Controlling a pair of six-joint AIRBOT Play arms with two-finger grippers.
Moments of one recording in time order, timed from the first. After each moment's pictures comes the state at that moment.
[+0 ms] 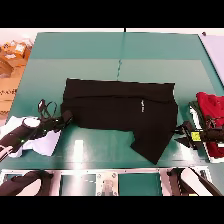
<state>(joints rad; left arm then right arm) -0.07 -1.10 0.38 0.50 -0.46 -1.34 -0.72 -0.96 0.45 -1.04 1.28 1.56</state>
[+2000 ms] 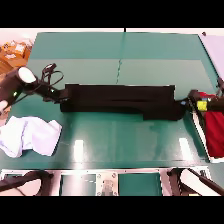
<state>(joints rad) -0.07 -1.38 1.17 1.16 -1.10 -1.49 -0.47 -1.13 0.89 -0.85 1.15 1.52</state>
